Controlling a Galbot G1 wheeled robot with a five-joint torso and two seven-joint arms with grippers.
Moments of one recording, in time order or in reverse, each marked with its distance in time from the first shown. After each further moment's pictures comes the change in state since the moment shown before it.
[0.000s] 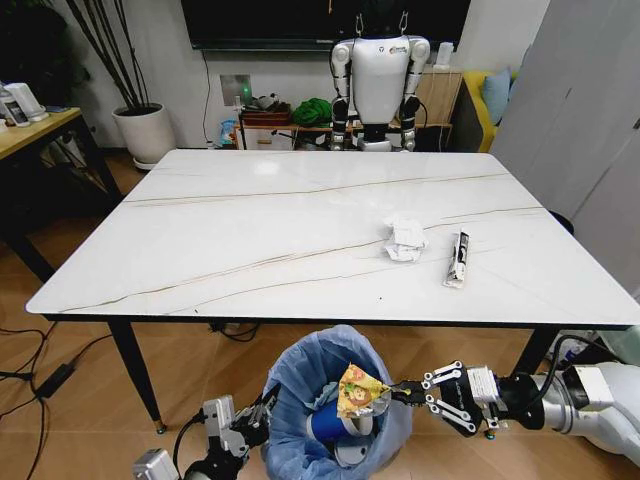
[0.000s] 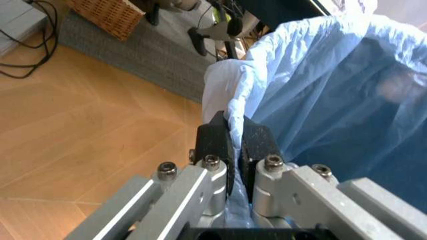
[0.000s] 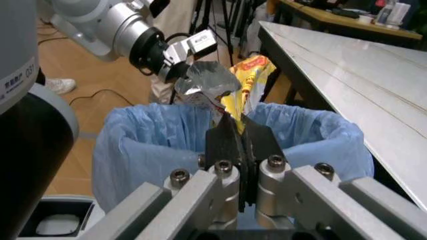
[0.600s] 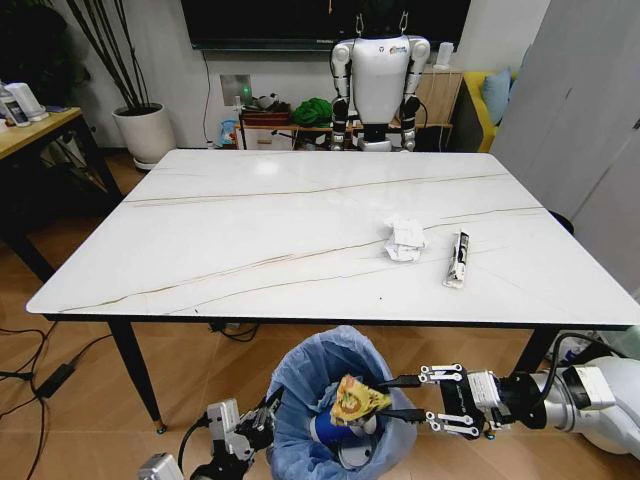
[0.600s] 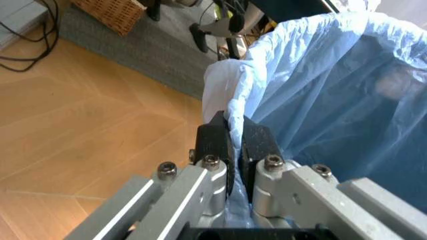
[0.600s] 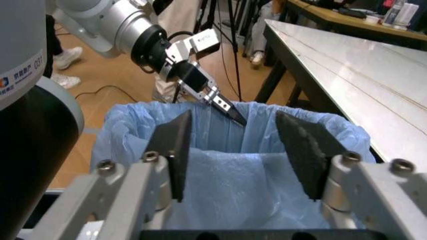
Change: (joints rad) left arm 0.014 -0.029 0.018 -0.001 0.028 0.009 -0.001; right arm 0.005 -0.014 -0.004 -0.011 -0.003 0.018 -0.018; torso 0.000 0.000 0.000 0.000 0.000
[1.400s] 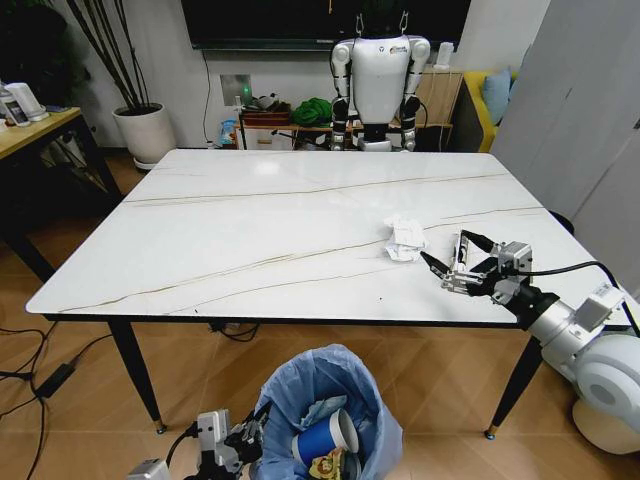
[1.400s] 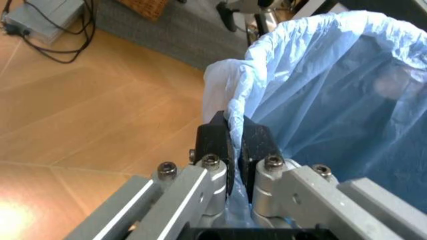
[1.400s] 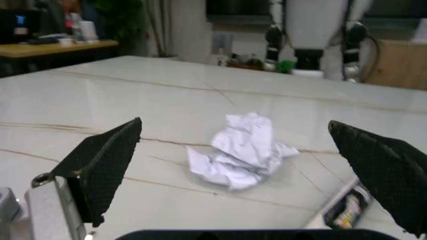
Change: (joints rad) left arm 0.054 0.083 -0.036 -0.049 0.014 0.058 -0.107; right arm 0.116 0.055 0.002 0.011 0.257 -0.226 1.027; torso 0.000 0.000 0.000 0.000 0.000
